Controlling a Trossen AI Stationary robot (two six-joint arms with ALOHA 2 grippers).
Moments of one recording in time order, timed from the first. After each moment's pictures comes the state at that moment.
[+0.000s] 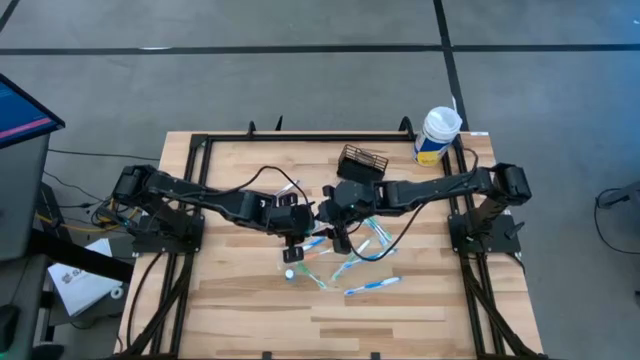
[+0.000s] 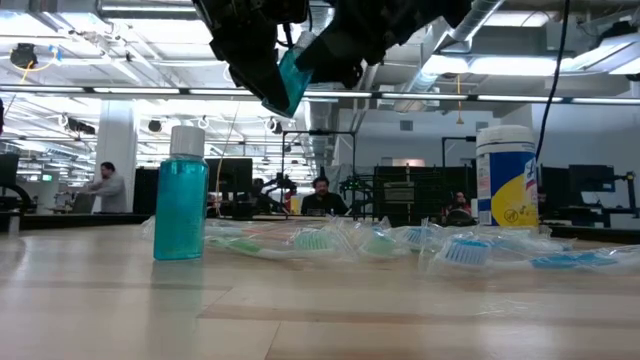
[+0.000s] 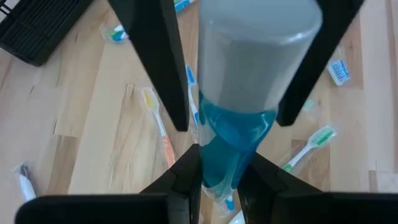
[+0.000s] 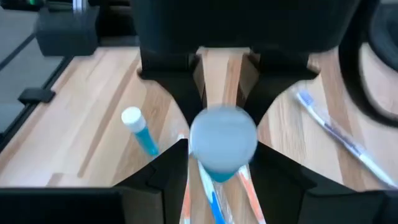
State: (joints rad) left arm -0.15 1.59 1.23 -0.63 -0.21 -0.21; right arm 0.05 1.68 1.22 -0.12 -0.13 -0.06
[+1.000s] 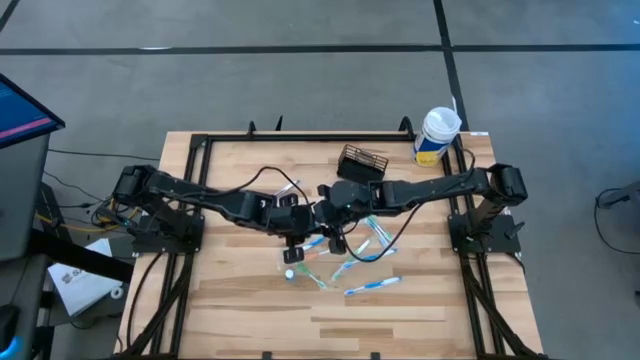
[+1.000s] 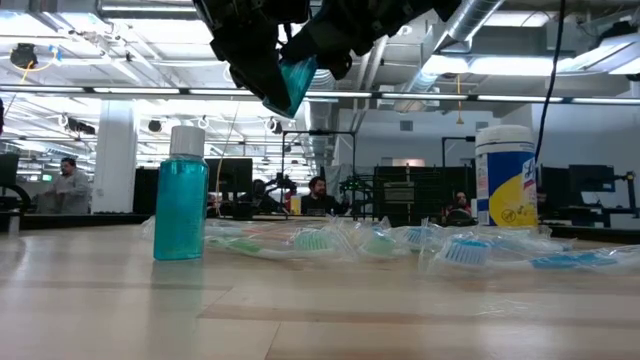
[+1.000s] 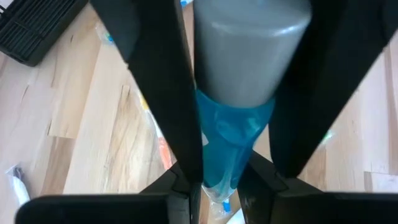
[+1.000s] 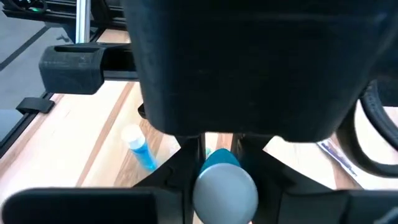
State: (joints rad) left arm -0.15 1.59 1.23 -0.62 -0.20 -0.22; right arm 0.06 1.72 1.28 -0.14 -0.13 -0.08
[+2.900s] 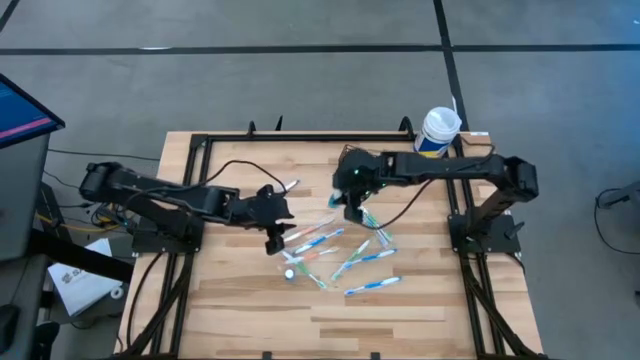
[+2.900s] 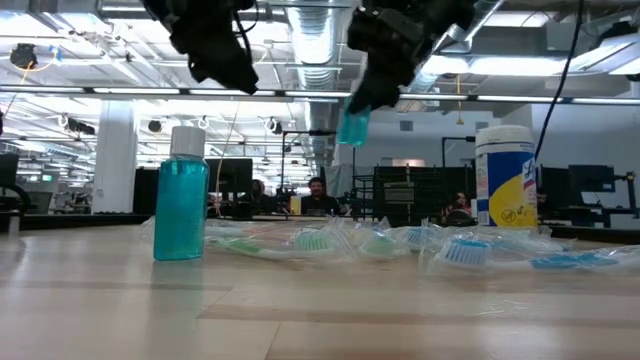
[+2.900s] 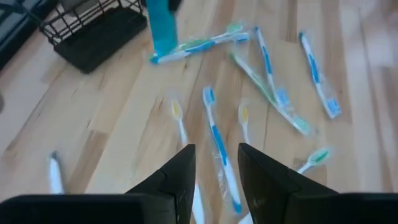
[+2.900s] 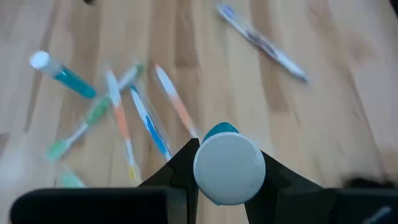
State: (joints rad) left arm -0.15 1.26 0.91 -0.39 -0.29 -0.29; right arm -0.18 1.59 1.27 -0.57 -0.13 -0.05
